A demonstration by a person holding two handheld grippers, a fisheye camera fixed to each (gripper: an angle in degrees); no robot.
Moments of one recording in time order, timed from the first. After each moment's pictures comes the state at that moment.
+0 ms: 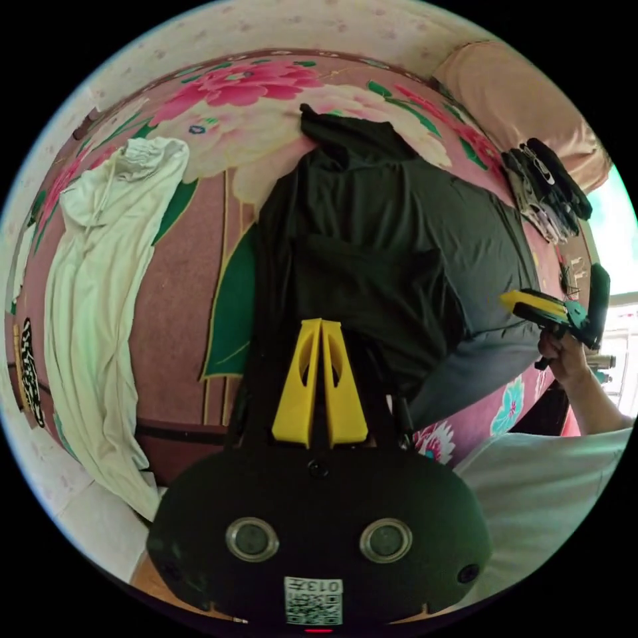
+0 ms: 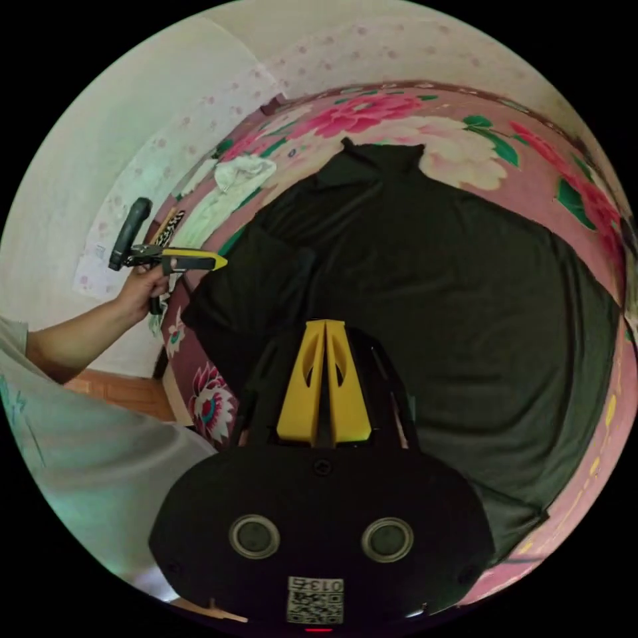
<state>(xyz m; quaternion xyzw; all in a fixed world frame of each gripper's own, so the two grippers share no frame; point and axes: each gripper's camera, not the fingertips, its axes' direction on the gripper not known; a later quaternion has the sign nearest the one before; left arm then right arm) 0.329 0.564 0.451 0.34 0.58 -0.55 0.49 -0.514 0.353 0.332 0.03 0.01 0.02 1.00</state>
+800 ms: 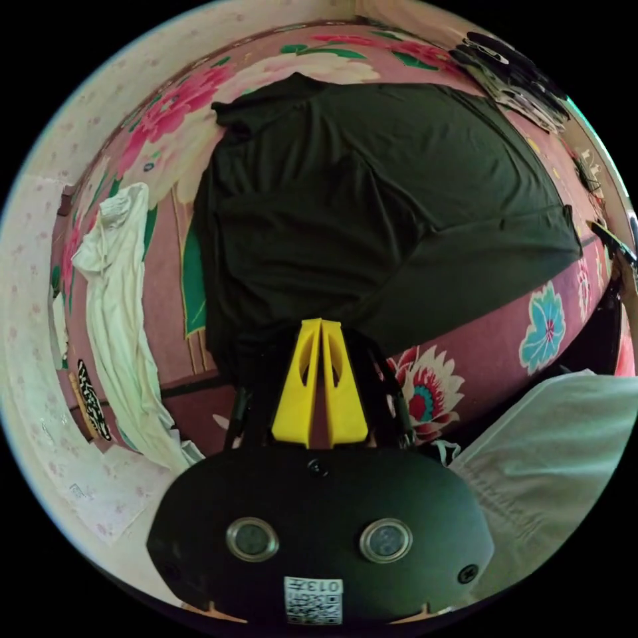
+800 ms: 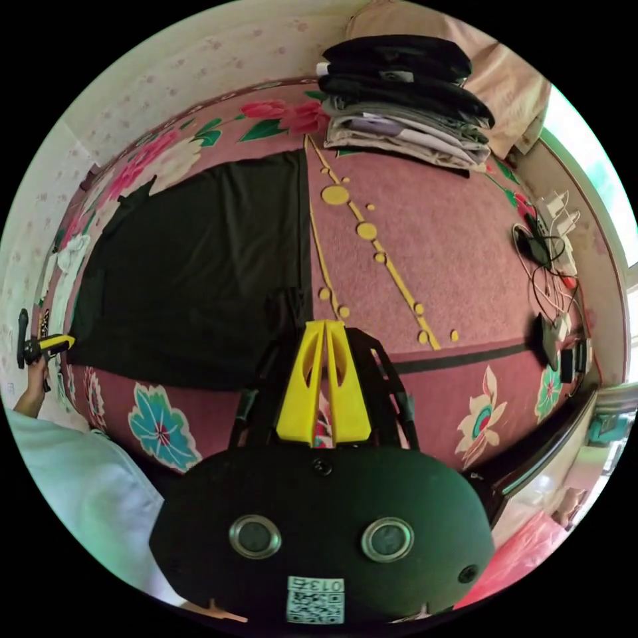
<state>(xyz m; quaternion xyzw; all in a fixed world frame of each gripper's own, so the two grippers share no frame) 0.296 0.492 0.267 0.29 0.51 -0.48 0.65 -0.324 0.709 0.111 0.06 0.26 0.31 0.91</state>
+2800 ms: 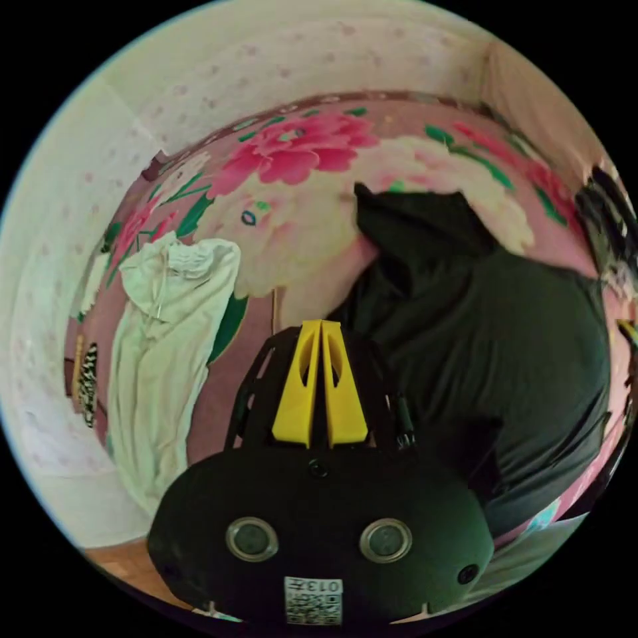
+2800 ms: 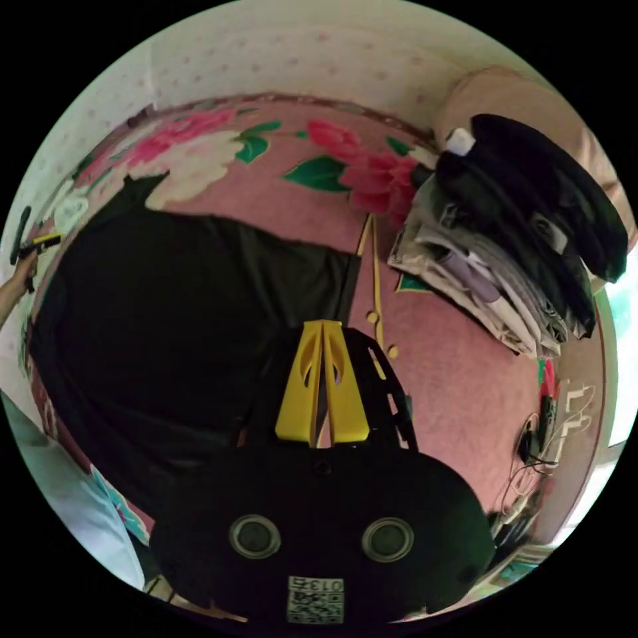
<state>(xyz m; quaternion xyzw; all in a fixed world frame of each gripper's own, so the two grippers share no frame) 0.137 0.540 0.365 0.24 0.44 -0.68 0.53 -0.269 0.433 0.271 0.03 0.33 0.12 0.94</state>
